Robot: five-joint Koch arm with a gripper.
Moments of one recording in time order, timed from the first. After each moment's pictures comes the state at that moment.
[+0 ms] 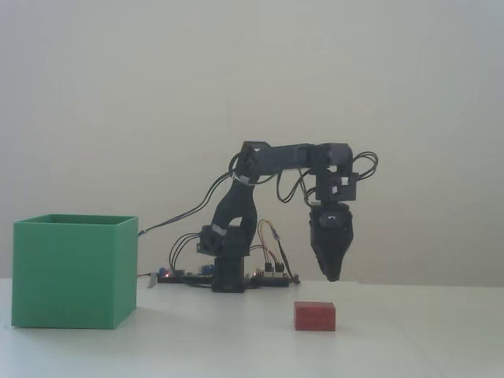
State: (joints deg) arm -42.3 58.0 54.1 96.9 32.9
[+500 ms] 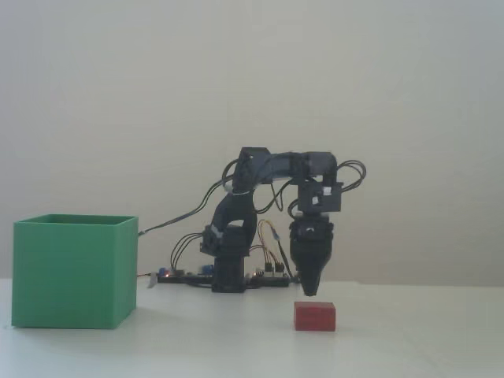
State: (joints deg) arm -31.8 52.2 48.1 96.9 33.2
